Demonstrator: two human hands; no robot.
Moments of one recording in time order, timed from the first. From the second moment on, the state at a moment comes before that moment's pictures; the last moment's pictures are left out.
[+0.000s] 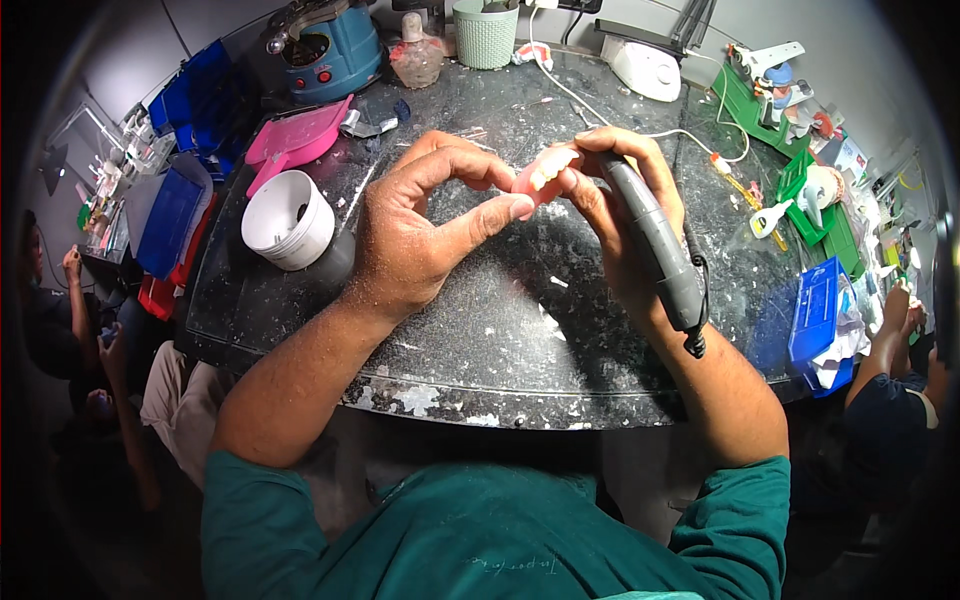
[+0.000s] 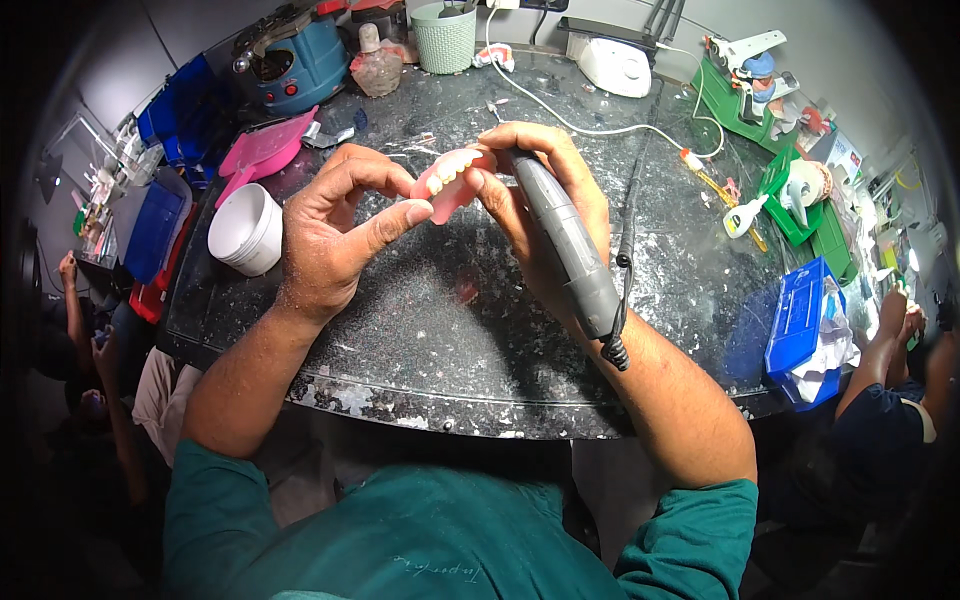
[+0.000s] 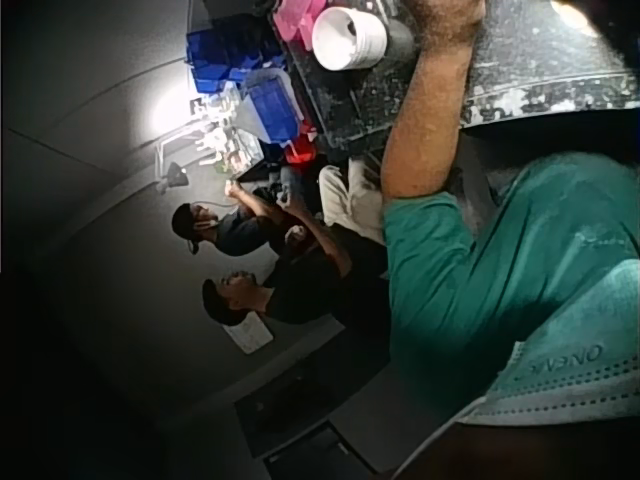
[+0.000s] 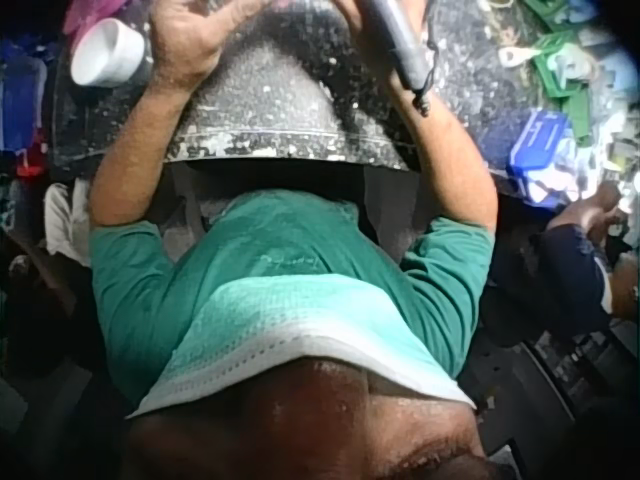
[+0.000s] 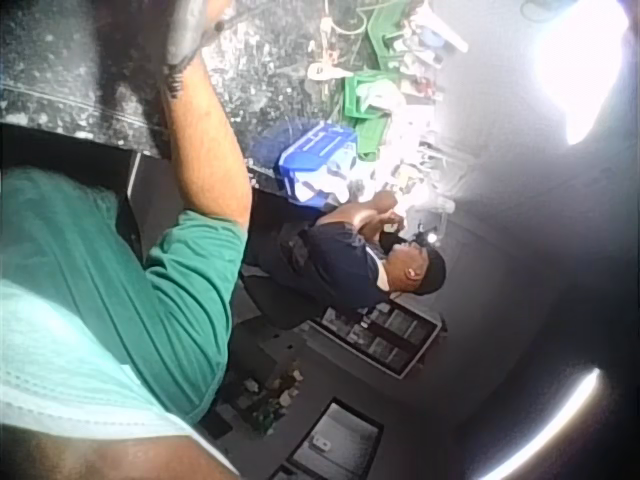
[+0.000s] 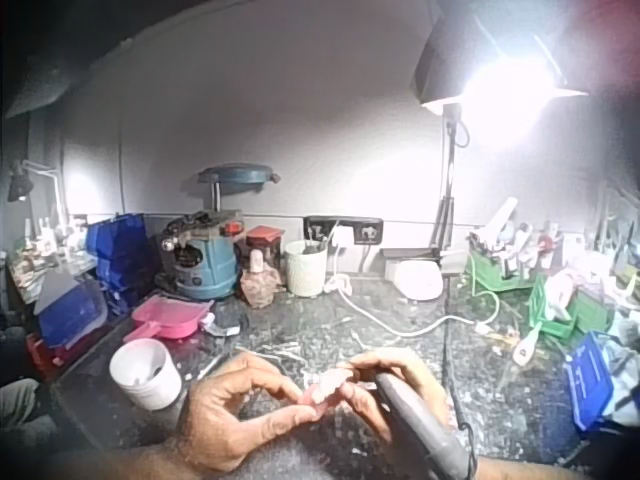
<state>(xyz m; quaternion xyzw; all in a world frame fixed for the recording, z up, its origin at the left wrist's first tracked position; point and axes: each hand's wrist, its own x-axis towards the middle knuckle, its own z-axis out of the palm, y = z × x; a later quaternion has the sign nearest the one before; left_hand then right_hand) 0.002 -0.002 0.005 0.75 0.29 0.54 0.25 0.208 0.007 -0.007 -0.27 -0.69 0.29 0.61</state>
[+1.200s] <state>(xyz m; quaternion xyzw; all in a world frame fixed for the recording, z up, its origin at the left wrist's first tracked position) 0.002 0.001 -0.002 0.68 0.33 0.57 0.30 0.199 -0.006 0.009 -0.27 -0.57 0.50 0.59</state>
